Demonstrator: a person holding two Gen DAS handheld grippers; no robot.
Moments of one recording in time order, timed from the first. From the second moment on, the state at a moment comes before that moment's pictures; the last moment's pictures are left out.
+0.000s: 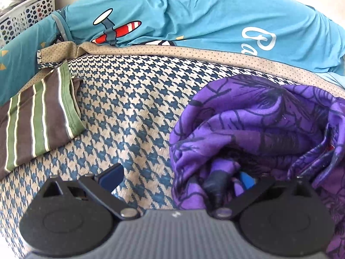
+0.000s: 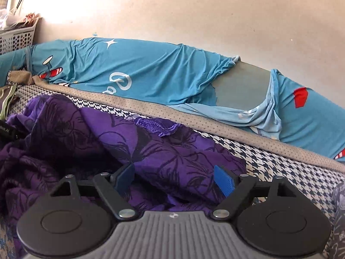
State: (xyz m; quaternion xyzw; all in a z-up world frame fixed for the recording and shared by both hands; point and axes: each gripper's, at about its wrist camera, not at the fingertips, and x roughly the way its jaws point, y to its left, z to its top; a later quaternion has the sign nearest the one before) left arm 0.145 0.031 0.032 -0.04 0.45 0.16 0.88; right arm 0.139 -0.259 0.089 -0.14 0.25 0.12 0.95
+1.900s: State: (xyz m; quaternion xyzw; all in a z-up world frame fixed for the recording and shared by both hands) left arm 0.146 -0.065 0.061 -0.04 0.35 -0.03 0.94; right arm 0.116 -0.420 0.117 0.13 0.30 -0.21 0.92
